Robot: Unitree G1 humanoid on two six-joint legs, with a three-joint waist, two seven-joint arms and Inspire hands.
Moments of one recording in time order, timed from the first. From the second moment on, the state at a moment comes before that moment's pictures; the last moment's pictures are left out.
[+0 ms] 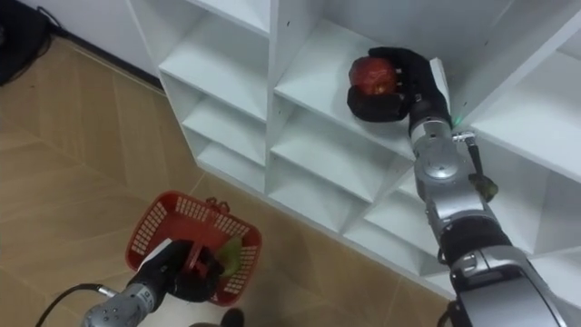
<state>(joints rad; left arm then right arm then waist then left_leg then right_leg) -0.05 0.25 -0.26 0.81 0.01 -0.11 -0.10 -0.61 -0.40 0.24 0.93 0.19 -0.24 -0.12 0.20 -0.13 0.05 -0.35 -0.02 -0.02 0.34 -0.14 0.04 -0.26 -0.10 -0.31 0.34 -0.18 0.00</state>
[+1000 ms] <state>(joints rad) -0.09 0.23 -0.28 0.83 -0.02 -0.12 -0.06 -0.53 -0.36 0.25 0.73 0.18 -0.25 -0.15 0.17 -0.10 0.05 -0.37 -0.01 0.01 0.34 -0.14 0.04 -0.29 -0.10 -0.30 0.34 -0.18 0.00</state>
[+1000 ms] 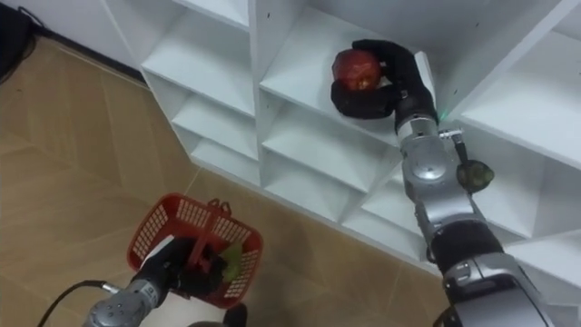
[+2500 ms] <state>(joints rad) -0.08 0.17 -0.29 0.81 -0.11 -0.20 0.03 -0.09 -0.28 0.37 0.45 0.03 -0.25 0.08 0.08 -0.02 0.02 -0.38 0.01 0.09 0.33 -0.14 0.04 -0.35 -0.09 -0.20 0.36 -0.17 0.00</state>
